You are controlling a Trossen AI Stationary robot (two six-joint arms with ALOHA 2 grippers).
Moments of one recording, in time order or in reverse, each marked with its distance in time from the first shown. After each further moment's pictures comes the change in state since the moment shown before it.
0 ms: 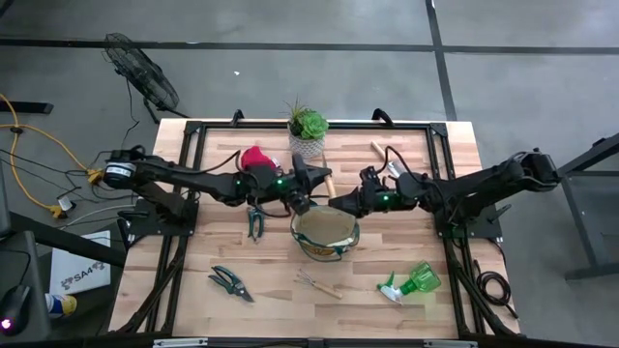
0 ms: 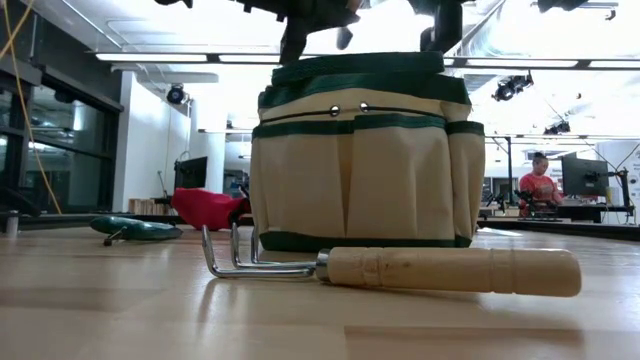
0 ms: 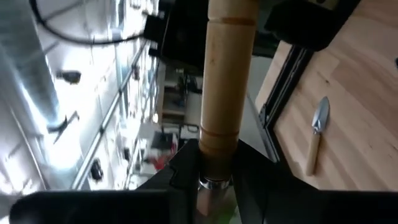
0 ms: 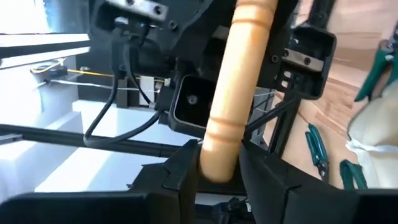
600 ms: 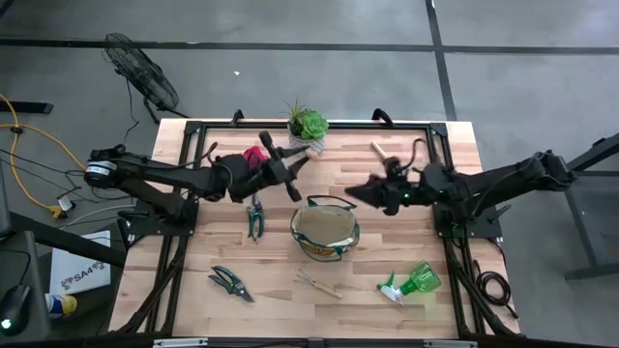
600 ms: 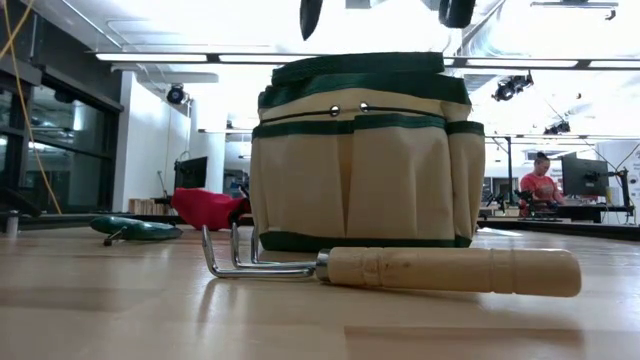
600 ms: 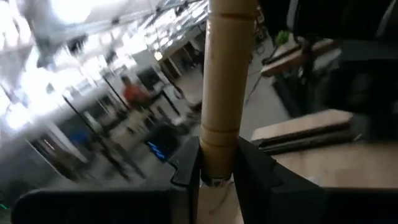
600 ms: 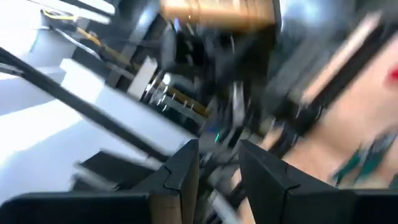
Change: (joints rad) left arm -0.022 -0.171 0.000 -0.057 -0.178 -0.836; right arm 0.001 -0.201 0.000 -0.116 0.099 -0.496
